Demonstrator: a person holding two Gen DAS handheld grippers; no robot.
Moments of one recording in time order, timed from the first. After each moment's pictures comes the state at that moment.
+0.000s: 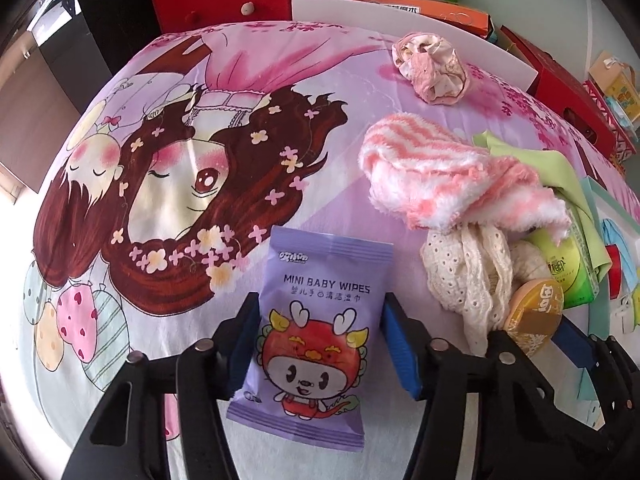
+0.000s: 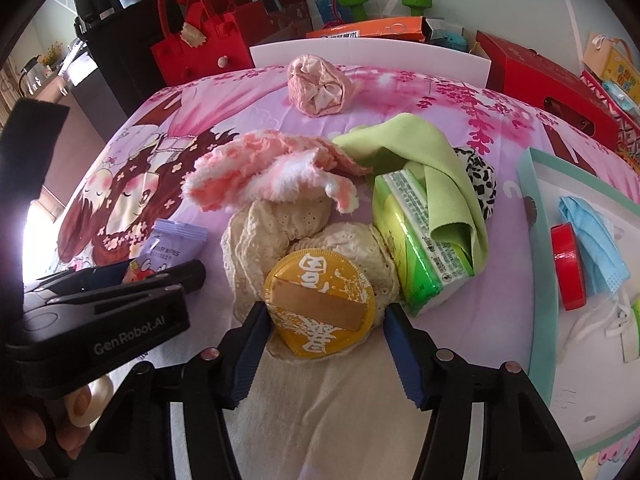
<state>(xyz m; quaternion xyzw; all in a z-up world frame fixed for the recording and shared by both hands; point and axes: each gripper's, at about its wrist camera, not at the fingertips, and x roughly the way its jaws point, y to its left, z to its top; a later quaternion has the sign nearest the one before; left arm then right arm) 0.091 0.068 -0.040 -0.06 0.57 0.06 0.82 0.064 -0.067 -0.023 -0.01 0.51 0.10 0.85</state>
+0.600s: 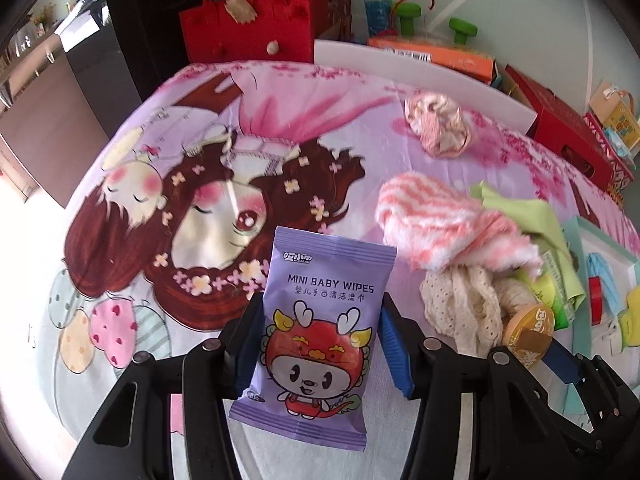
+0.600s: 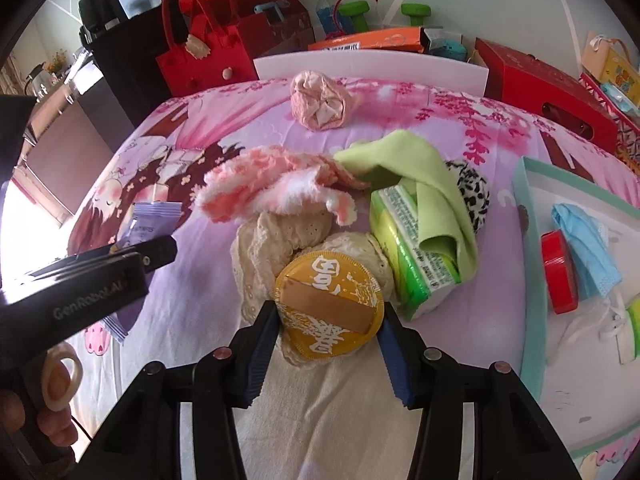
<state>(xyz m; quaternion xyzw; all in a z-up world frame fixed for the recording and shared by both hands) 0.076 0.087 0.004 -0.07 0.51 0.08 0.85 0.060 -0.071 -0.012 0.00 0.50 0.11 0.86</state>
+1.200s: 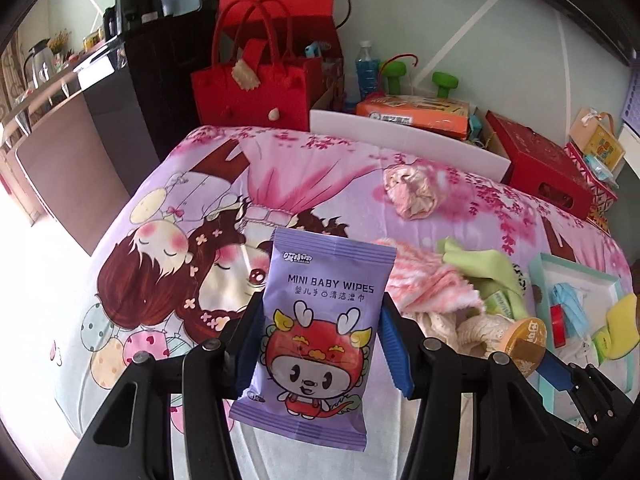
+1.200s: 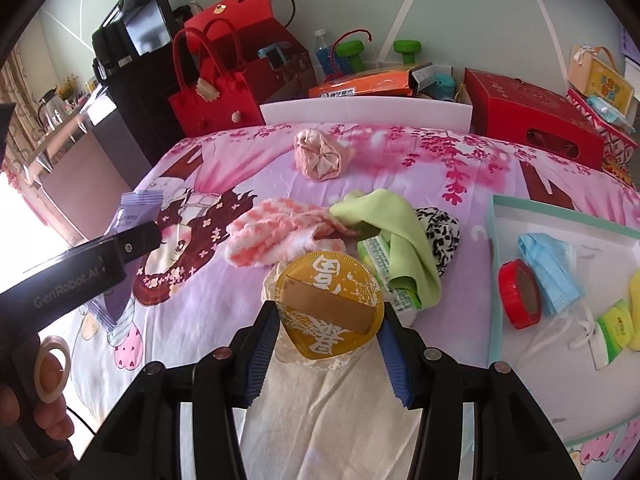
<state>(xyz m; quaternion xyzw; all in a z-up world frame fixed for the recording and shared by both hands) 0.056 0.073 0.059 -0.06 0.44 0.08 0.89 0.045 -0.088 0.032 0.02 0.45 0.11 0.89</state>
